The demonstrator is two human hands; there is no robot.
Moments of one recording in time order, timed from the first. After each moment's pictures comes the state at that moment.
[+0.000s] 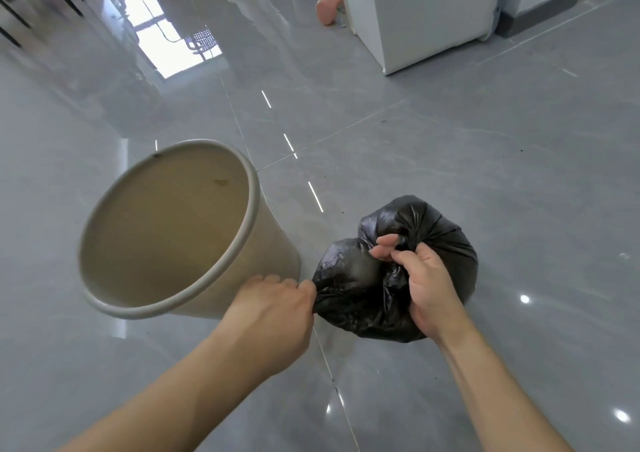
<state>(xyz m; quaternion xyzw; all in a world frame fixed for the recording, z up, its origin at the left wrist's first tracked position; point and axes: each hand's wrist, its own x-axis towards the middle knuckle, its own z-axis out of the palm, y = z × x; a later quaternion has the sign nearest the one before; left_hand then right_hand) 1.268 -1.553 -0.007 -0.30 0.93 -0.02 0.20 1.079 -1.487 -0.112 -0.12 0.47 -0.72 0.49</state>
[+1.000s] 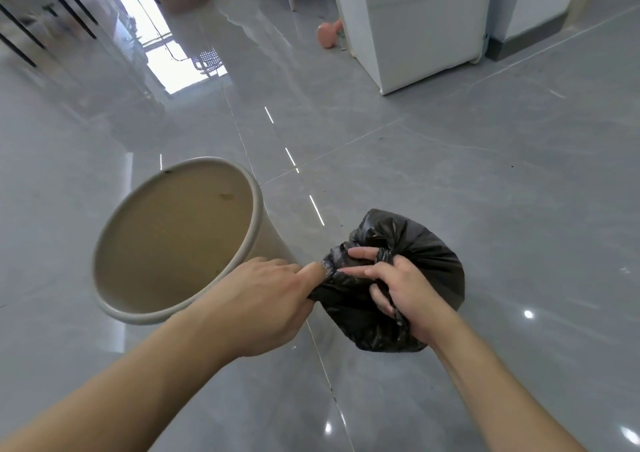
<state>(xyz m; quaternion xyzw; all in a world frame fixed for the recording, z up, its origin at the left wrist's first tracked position) 1.260 -1.571 0.046 -0.19 0.97 0.02 0.13 1.077 -1.488 -0.076 -0.24 0.53 -0.55 0.60</state>
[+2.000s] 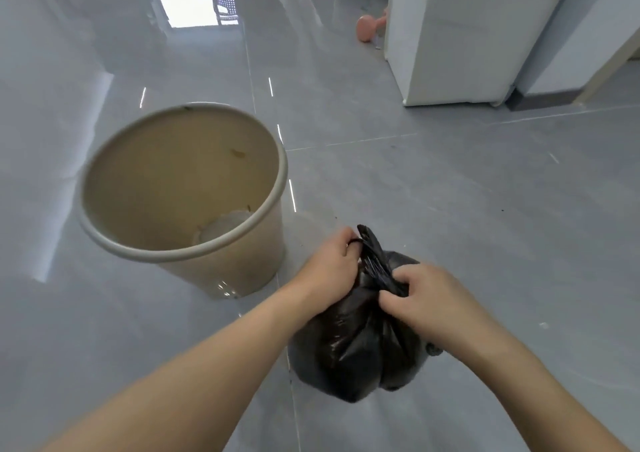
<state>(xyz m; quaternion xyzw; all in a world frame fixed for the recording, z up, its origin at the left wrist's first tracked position) 1.186 -1.563 -0.052 -0.48 0.68 0.52 -0.16 1.060 -1.465 -0.004 -0.56 0.77 -0.14 0.28</state>
